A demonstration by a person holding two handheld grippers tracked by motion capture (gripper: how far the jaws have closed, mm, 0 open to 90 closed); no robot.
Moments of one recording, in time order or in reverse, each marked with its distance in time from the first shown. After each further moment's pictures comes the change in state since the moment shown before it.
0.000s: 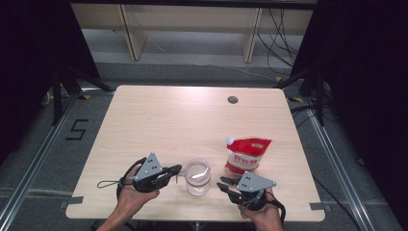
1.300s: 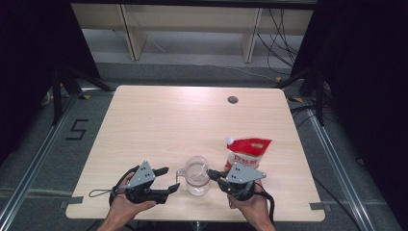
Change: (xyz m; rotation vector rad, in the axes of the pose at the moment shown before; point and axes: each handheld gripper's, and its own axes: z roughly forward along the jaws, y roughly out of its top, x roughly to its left) left arm -0.008 -0.020 -0.019 0.055 -0.008 -0.066; right arm 0.002 0.033 0.021 -0.089 0.016 -0.030
